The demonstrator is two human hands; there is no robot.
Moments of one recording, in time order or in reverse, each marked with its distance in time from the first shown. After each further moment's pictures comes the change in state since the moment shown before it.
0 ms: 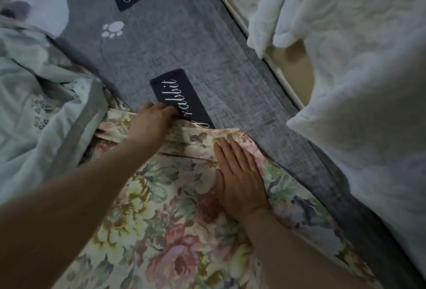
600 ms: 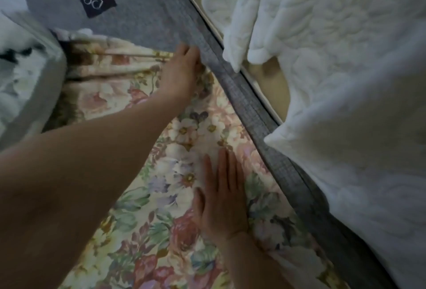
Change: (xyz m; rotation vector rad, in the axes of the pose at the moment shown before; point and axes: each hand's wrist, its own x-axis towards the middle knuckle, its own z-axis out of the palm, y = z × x) left_hand 0.135 0.089 -0.033 -0.308 0.383 0.086; right_hand -0.001 -0.007 -0.004 -0.006 0.109 0.101
